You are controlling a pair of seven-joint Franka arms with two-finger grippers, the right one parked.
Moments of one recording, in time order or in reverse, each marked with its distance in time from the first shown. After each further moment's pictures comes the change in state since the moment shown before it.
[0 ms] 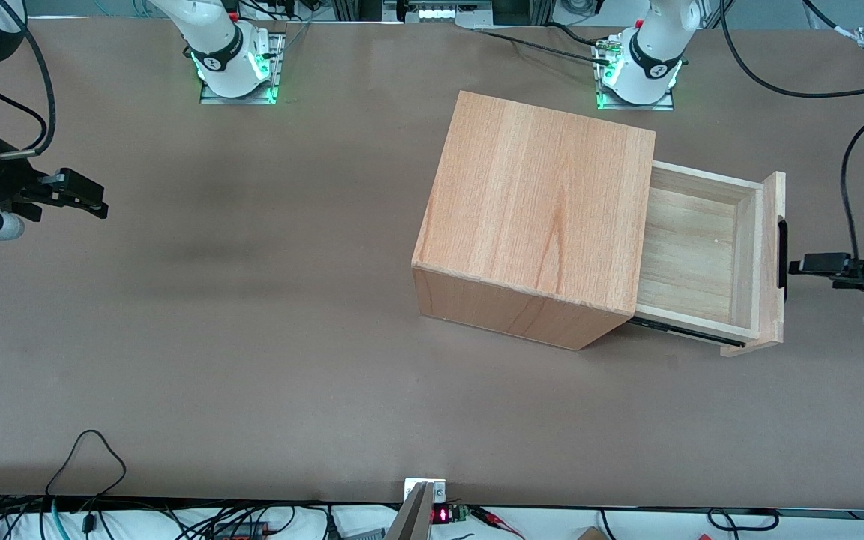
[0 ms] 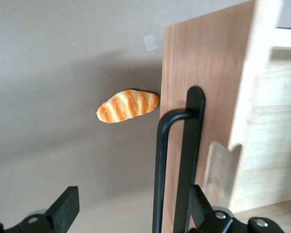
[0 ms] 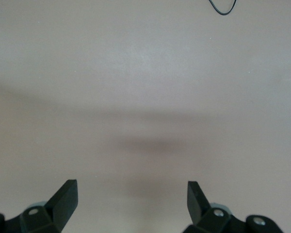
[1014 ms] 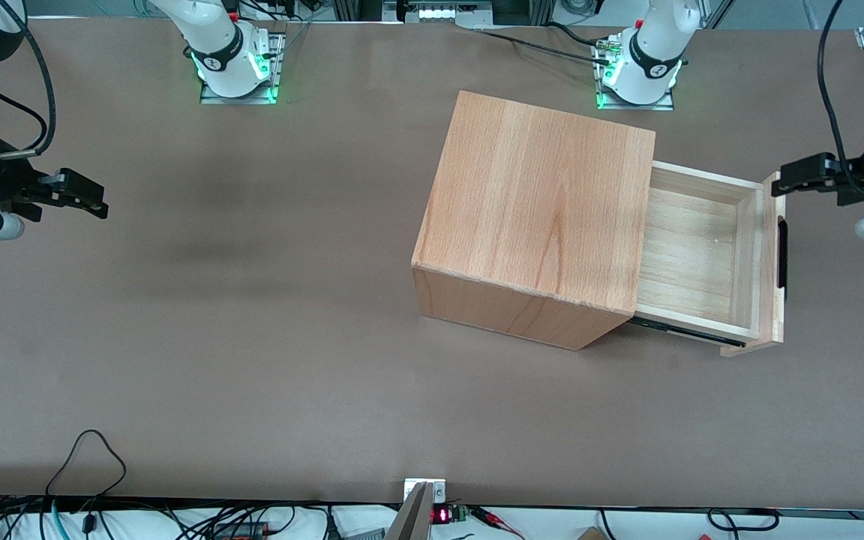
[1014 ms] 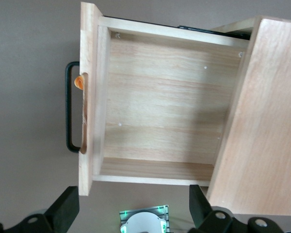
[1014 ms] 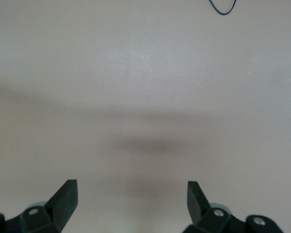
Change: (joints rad) arm -0.237 -0.254 -0.025 0.070 0.077 -0.233 -0.406
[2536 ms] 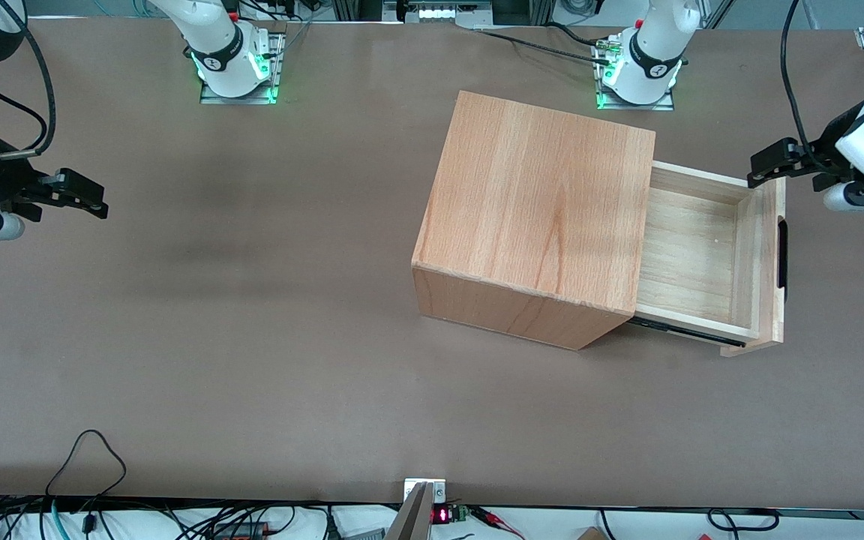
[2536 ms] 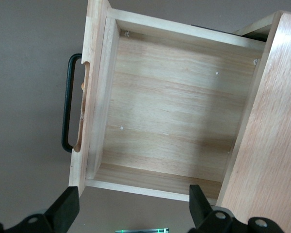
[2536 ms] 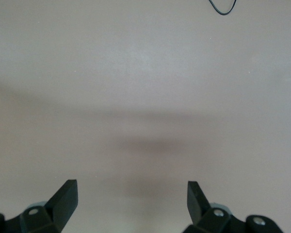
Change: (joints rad) arm -0.006 -0.256 -0.026 -0.450 0.051 0.304 -0.081
